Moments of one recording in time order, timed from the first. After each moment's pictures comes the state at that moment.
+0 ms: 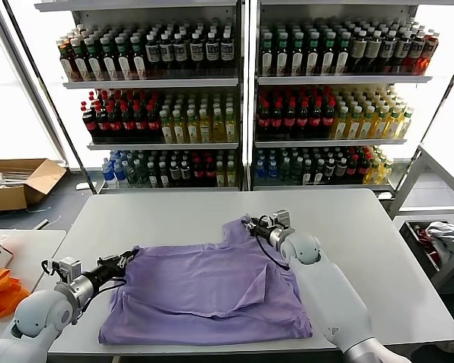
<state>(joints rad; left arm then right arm) 1.18 -0.85 -0.48 -1.69 -0.66 0.42 0.26 -0.56 1.35 0.08 1.17 0.41 -0.53 -0.21</state>
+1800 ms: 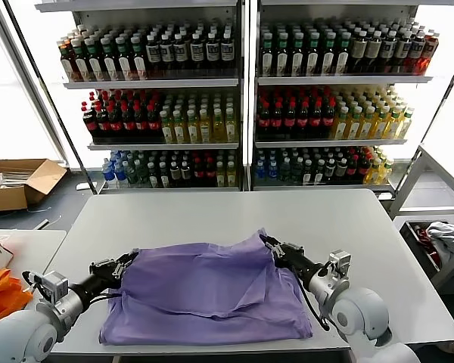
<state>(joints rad) 1.45 -0.88 -0.70 -2.02 -0.54 0.43 0.30 -1.20 1.16 0.39 2.05 0.66 -0.54 -0.19</state>
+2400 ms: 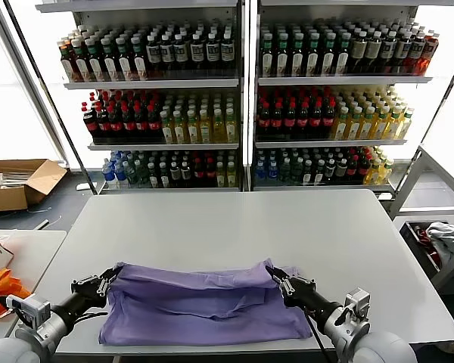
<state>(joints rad) 1.63 -0.96 -0.84 -2.10 -0.47 0.42 0.30 -1.50 1.08 0.49 2.20 0.64 -0.50 -0.21</state>
